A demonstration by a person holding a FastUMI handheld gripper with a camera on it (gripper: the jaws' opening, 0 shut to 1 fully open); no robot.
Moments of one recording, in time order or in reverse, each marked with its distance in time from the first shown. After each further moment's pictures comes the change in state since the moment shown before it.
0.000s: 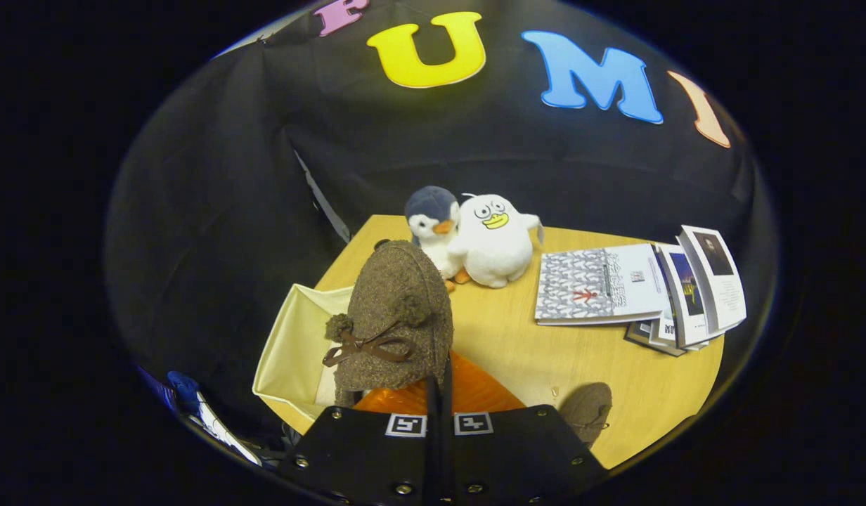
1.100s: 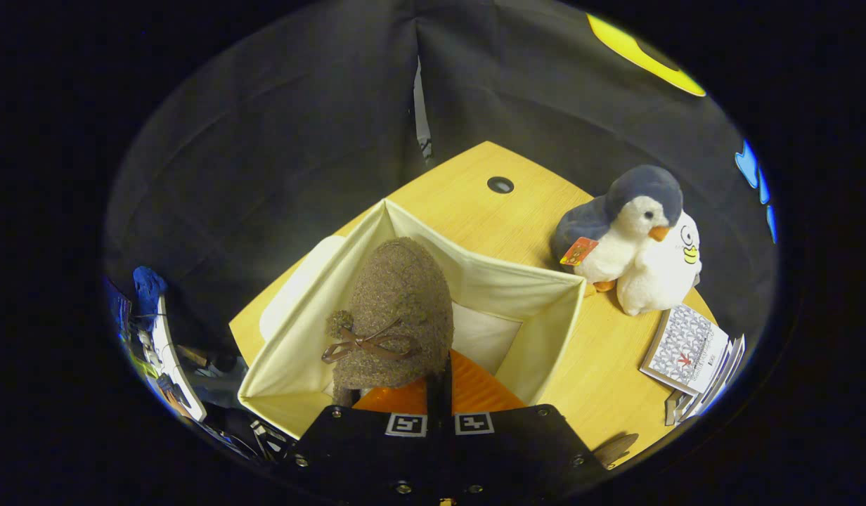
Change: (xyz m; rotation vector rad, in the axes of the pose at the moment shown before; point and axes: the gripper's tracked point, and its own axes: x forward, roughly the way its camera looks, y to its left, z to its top) arm 0.171 0.147 -0.086 -0.438 0.363 0.037
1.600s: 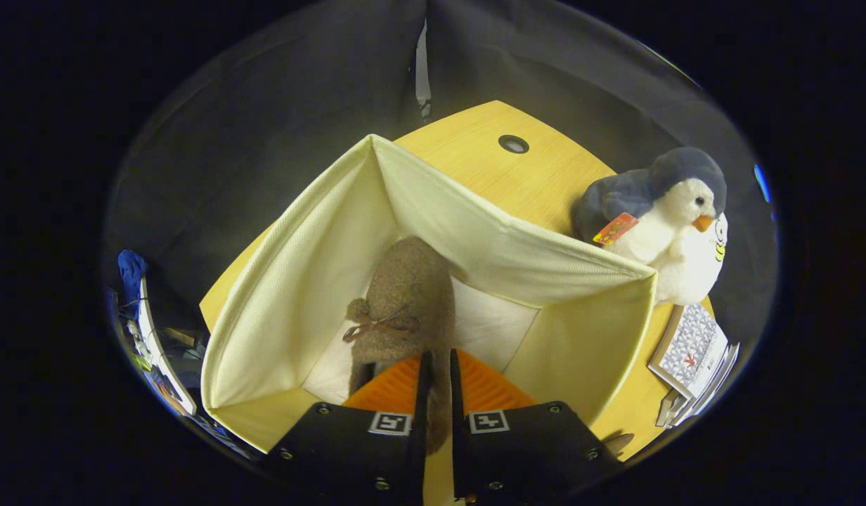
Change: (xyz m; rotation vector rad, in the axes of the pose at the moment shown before) arm 0.033 -0.013 -0.002 -0.032 0.106 -0.080
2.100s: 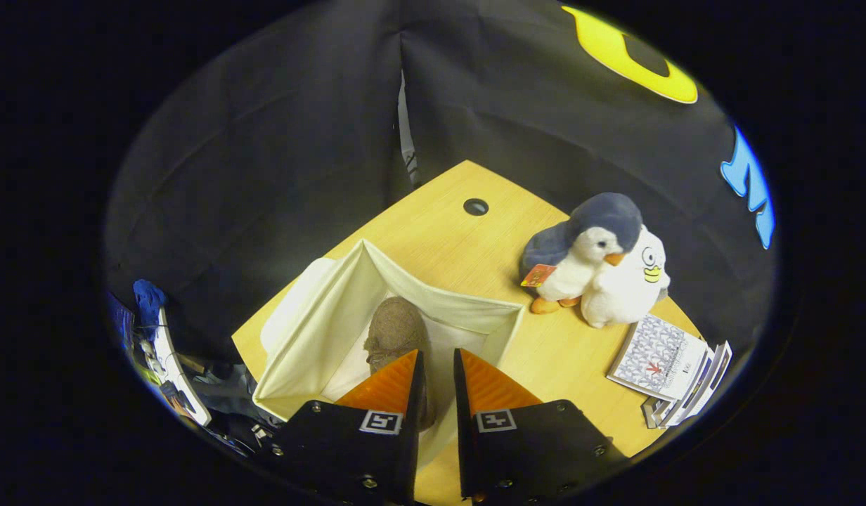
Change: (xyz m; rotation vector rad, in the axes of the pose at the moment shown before) arm -0.113 -0.044 0.024 0.104 -0.229 0.052
